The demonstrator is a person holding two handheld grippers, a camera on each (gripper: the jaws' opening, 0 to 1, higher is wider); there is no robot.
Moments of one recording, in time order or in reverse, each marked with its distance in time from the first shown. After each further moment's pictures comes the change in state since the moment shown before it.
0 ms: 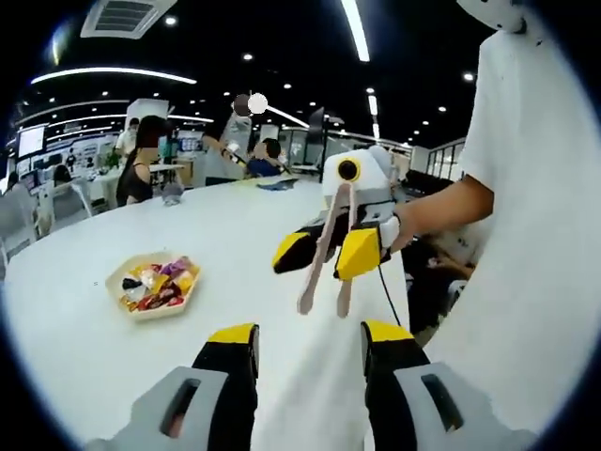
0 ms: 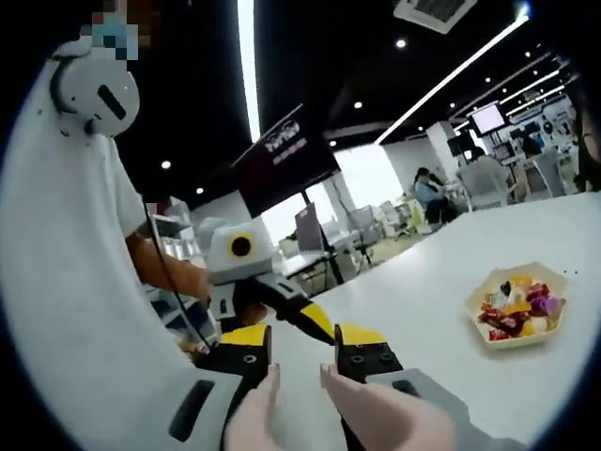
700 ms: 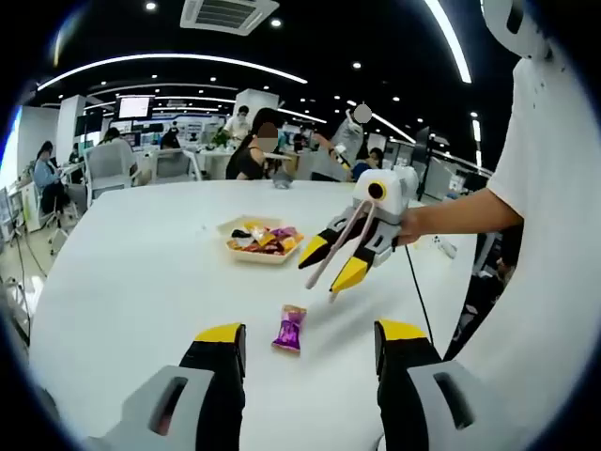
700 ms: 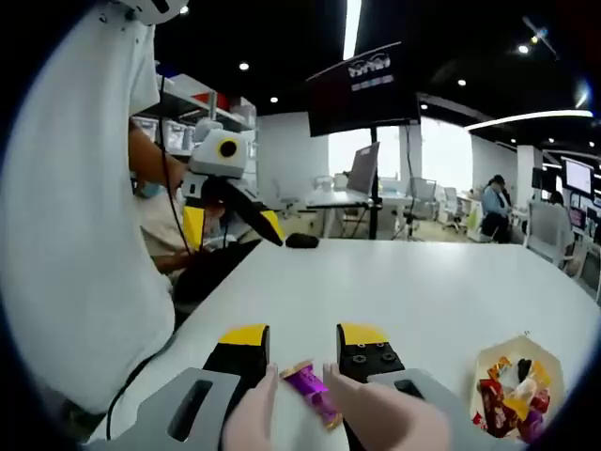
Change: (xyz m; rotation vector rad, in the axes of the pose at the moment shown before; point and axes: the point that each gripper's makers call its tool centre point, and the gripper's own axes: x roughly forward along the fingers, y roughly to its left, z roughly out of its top) left arm -0.094 0.028 -0.043 -0.246 -0.052 0.421; right arm 0.069 -0.047 -0.069 -0.425 0.356 0.296
